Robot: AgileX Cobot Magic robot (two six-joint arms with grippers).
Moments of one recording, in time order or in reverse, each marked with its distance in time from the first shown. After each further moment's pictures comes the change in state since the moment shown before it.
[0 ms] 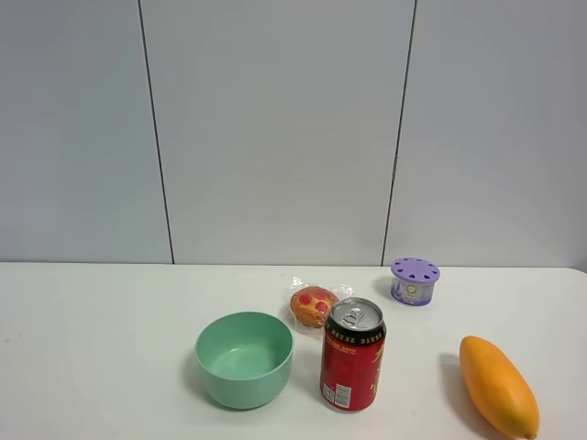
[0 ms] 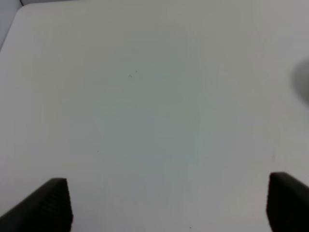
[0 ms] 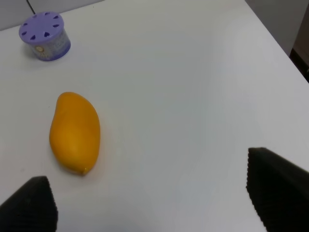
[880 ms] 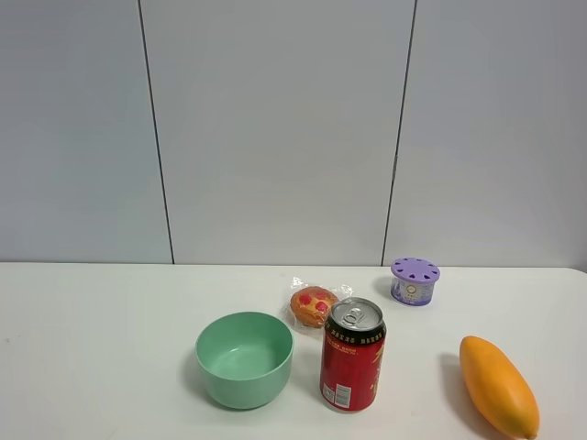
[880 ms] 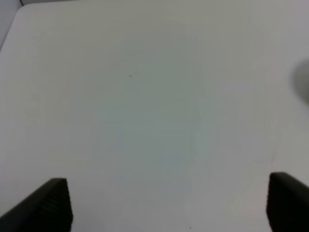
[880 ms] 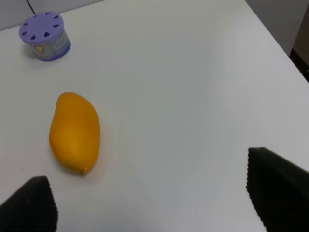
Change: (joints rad) left arm 0.000 0.000 0.000 0.000 0.000 0.000; right arm 0.000 0.000 0.000 0.000 0.000 0.000
